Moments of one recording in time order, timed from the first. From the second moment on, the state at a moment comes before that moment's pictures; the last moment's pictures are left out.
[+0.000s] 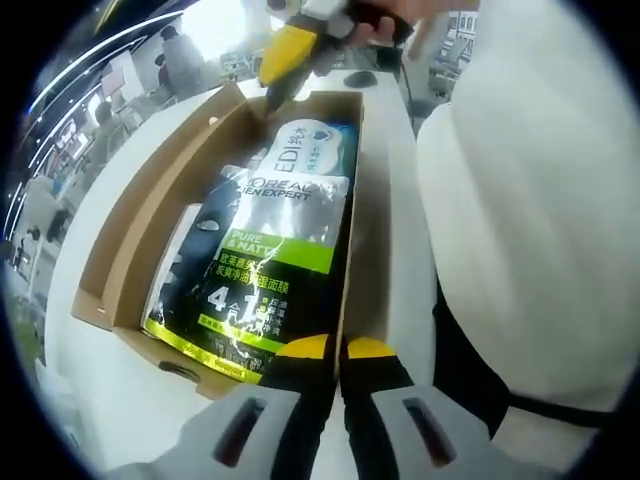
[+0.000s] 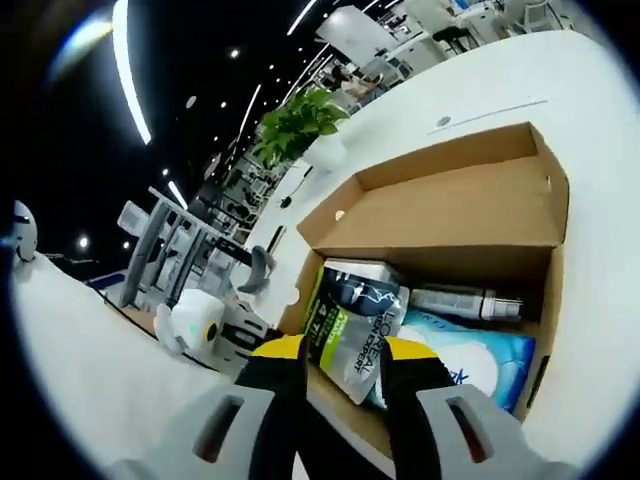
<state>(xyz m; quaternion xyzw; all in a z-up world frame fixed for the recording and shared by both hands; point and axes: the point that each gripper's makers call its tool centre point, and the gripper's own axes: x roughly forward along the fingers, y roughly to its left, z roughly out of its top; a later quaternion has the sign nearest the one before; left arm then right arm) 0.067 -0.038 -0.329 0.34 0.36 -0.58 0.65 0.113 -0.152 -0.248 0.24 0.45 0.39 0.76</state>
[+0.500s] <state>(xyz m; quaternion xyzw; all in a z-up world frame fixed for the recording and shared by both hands) 0.065 -0.038 -0.331 0.35 0.35 -0.58 0.65 0.145 -0.161 -0.273 0.21 0.43 0.36 0.80</state>
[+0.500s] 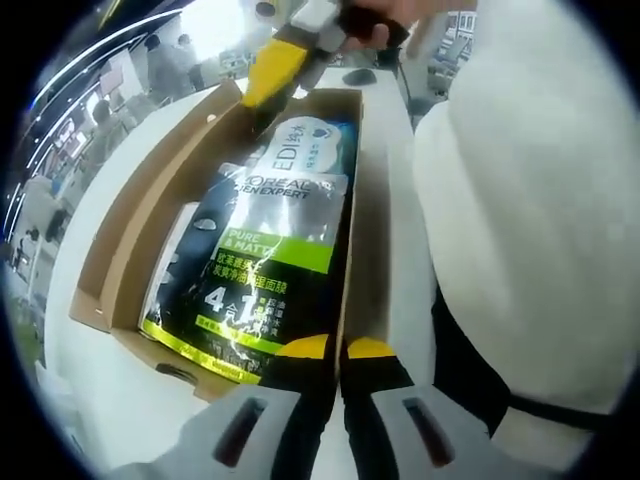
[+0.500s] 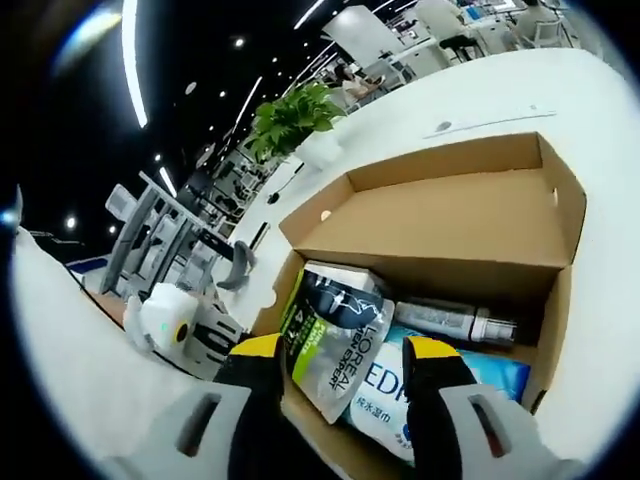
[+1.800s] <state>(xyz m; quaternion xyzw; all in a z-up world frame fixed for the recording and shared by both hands) 0.066 -0.039 -0.331 0.37 0.33 -0.58 0.64 0.133 -0.114 -0.275 0.36 0.47 0.42 0.69</state>
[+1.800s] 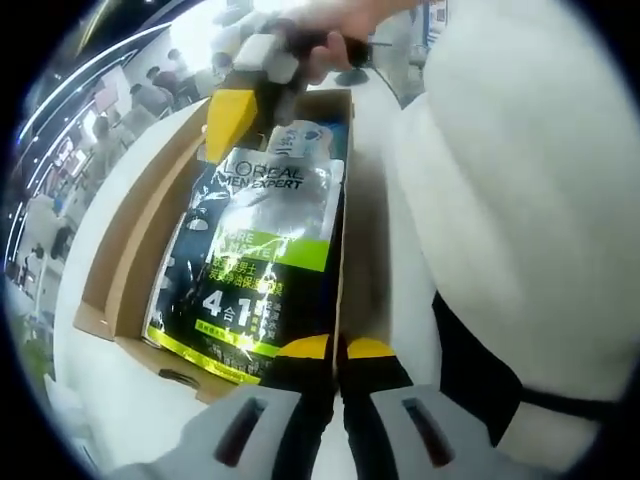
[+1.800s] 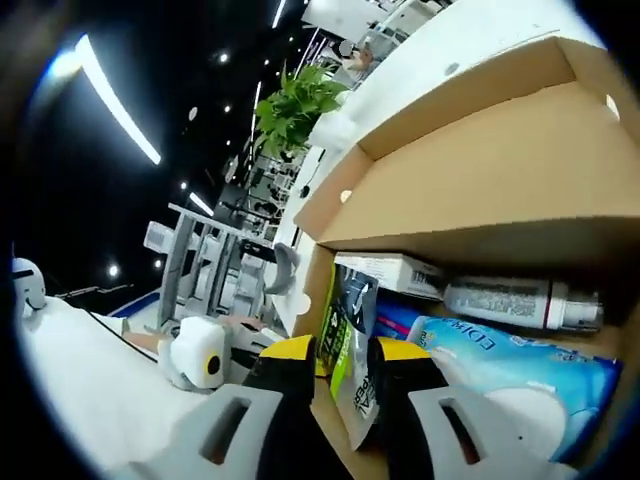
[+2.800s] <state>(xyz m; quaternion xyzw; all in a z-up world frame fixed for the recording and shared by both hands) 0.067 -0.040 -0.333 0.37 0.34 -0.58 0.65 0.128 -0.084 -0.281 0.39 0.49 0.43 0.65</state>
